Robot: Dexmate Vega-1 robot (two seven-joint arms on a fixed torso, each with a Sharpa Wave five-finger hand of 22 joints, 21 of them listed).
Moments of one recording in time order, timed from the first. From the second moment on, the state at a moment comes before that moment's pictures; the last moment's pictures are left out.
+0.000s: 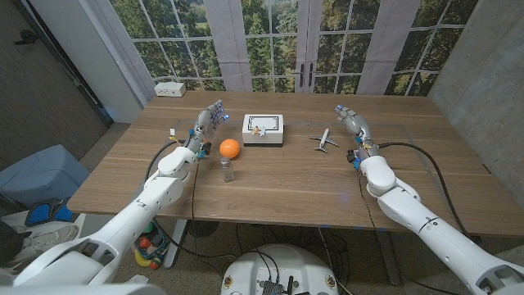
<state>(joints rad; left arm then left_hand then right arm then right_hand) 0.81 0.51 0.39 -1.26 -0.65 -0.32 -0.11 0.09 0.10 0.68 0.12 0.24 -0.03 -0.04 0.18 0.17 -0.08 -0.08 0.19 0.17 -0.07 -0.04 0.19 0.17 -0.10 -0.04 0.67 0.16 -0.97 -0.57 -0.42 -1.52 0.19 0.27 -0.39 0.45 0.15 0.54 -0.10 0.19 0.32 0.05 0.20 0.18 0.24 0.03 0.22 0.22 0.13 -0.04 0.27 0.35 0.18 -0.04 0.50 0.16</state>
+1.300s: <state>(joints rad) 0.85 0.54 0.39 -1.34 -0.63 -0.31 -0.09 0.09 0.10 0.68 0.11 0.24 -0.02 -0.04 0.18 0.17 -0.08 -0.08 0.19 0.17 -0.07 -0.04 0.19 0.17 -0.09 -0.03 0.65 0.16 -1.02 -0.63 -0.50 -1.71 -0.24 0.08 -0.57 0.55 0.15 0.56 -0.18 0.23 0.38 0.00 0.21 0.19 0.30 0.01 0.22 0.22 0.19 -0.04 0.27 0.32 0.26 -0.02 0.49 0.17</state>
